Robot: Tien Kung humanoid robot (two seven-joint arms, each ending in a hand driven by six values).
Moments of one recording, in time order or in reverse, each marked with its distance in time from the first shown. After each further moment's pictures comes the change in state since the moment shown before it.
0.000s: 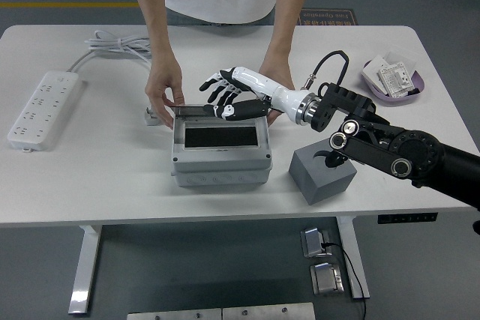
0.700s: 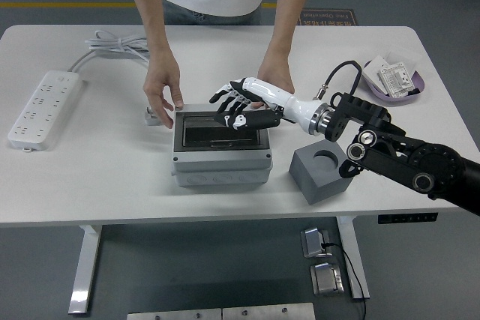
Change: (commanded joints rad) left arm 0.018 -0.010 -0.018 0.001 0.006 0.000 0.001; right arm -0.131 -0.102 0.163 0.137 -0.105 0.066 -0.060
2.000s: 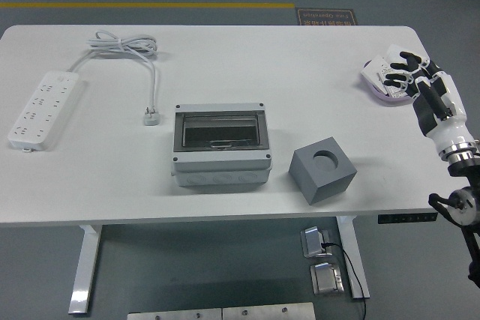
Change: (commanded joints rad) left arm 0.049 -0.051 -0.090 0.013 0.044 0.002 0.003; right arm -0.626 0.110 1.013 -0.116 0.276 0.136 0.181
